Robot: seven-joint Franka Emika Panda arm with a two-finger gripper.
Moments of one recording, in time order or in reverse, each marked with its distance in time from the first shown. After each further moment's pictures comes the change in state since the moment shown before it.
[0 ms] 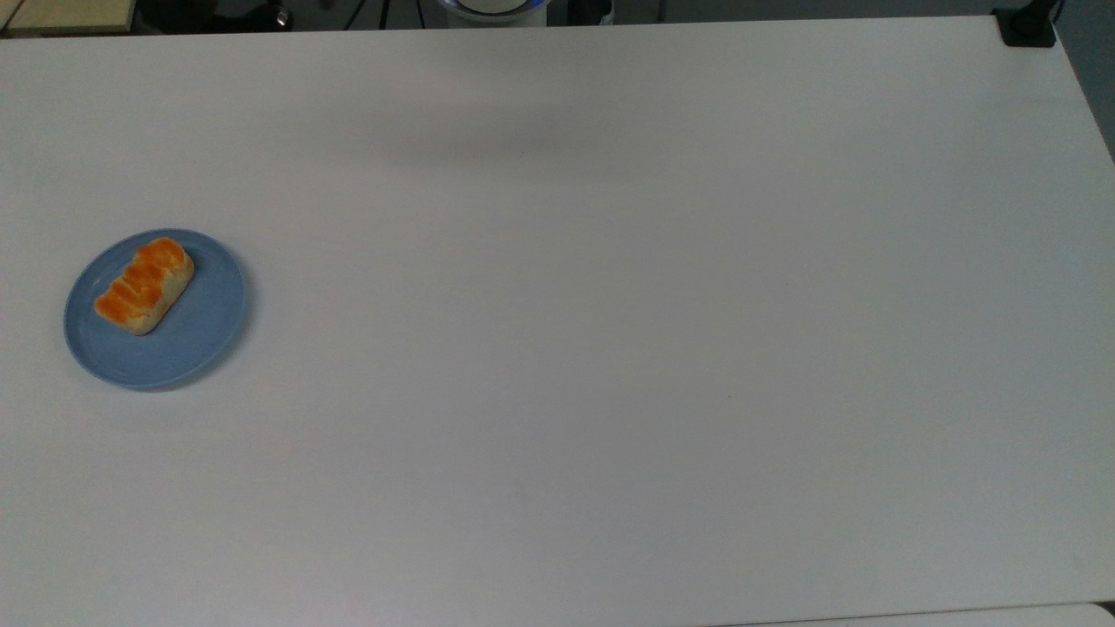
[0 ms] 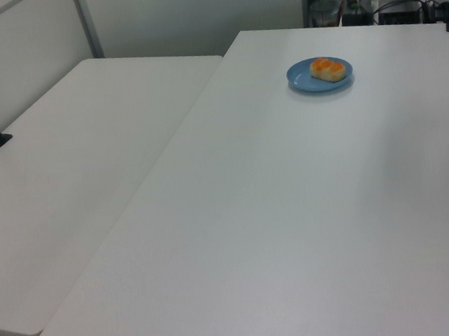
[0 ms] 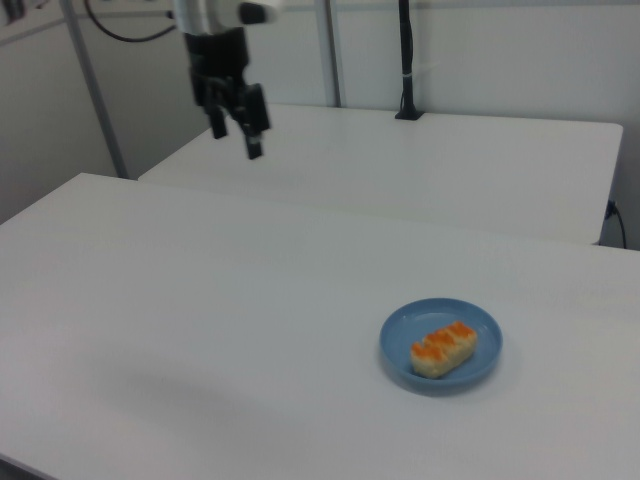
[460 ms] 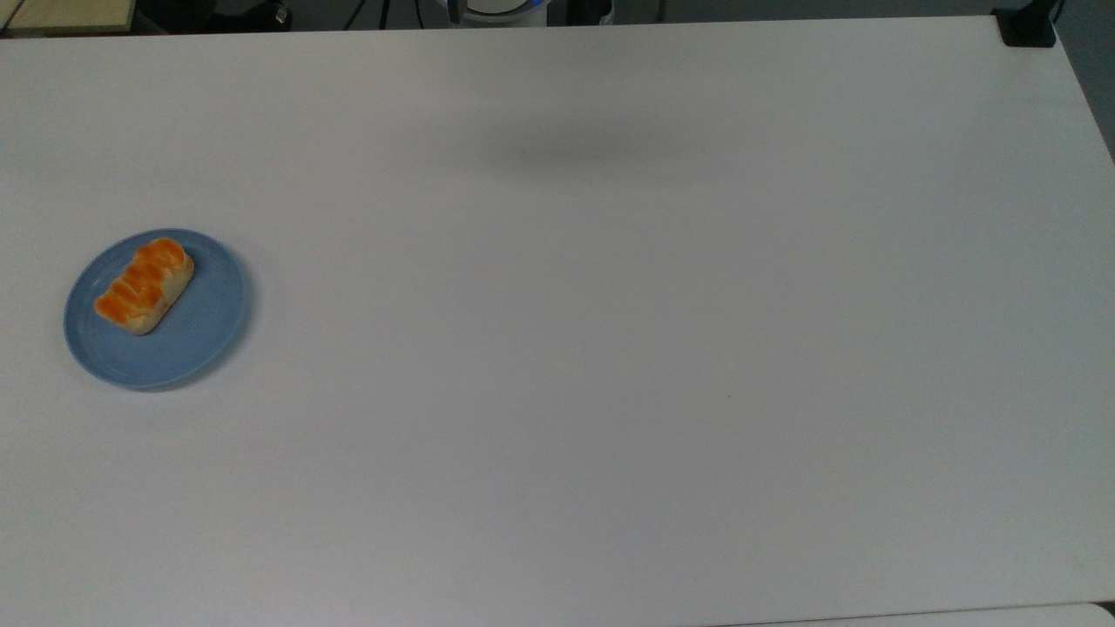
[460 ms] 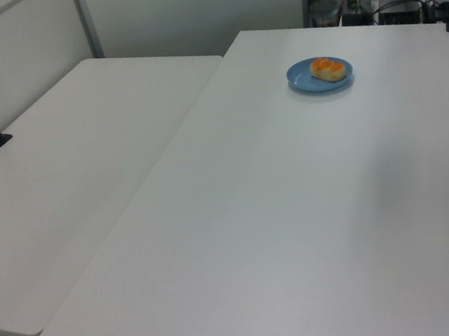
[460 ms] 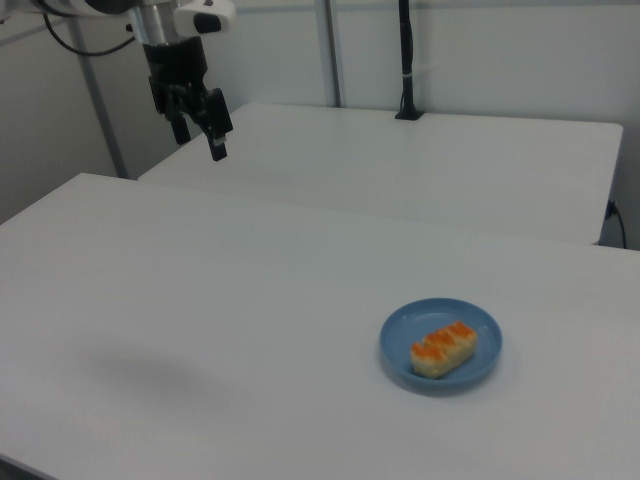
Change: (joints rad) arm 0.315 -0.041 -0.186 -0.096 0.000 0.057 0.041
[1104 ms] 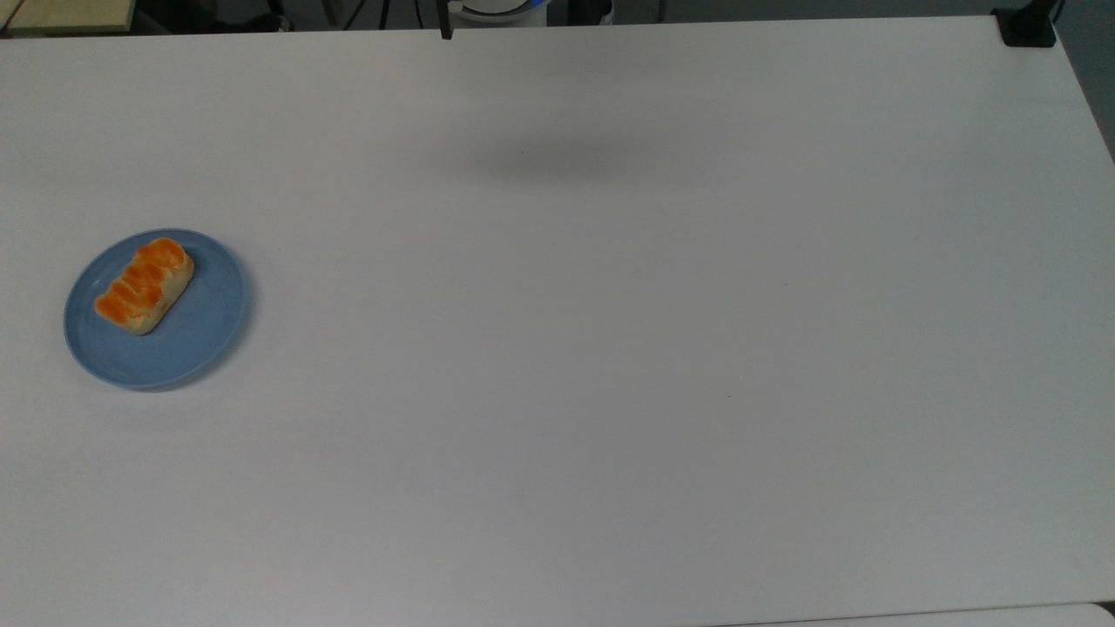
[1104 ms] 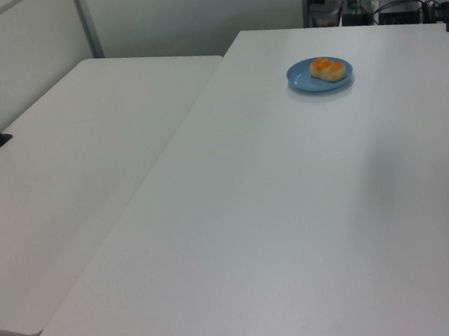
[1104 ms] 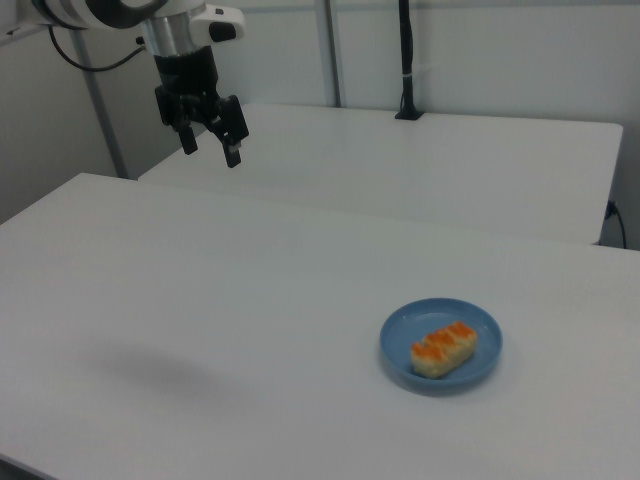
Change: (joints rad) arm 0.042 -0.016 -0.064 -0.063 0.000 0.069 -0.170
